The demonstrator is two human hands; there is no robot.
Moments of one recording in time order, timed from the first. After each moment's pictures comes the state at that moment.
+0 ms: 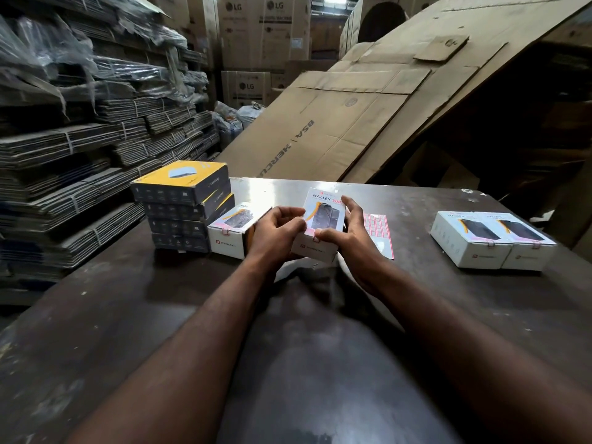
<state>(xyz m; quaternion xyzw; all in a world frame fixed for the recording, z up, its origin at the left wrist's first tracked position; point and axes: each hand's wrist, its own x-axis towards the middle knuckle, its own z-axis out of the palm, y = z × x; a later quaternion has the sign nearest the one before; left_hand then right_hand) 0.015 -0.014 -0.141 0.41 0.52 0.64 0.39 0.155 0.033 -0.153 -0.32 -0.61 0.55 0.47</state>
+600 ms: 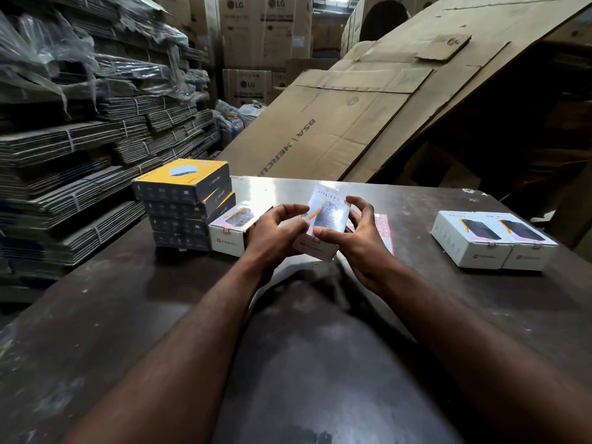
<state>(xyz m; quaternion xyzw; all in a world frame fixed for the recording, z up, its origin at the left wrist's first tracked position) 0.010 -0.017 -0.141 0.45 0.51 0.62 0.39 0.160 0.038 -0.156 -0.29 -0.57 0.57 0.51</state>
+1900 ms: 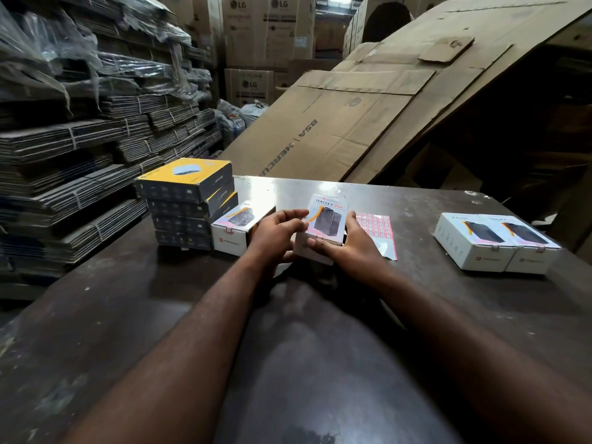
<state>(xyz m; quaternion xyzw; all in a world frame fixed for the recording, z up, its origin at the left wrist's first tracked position) 0.001 -0.007 -0.143 0.40 0.51 0.59 0.47 0.161 0.040 -0.161 -0.42 -0.74 0.38 0.37</state>
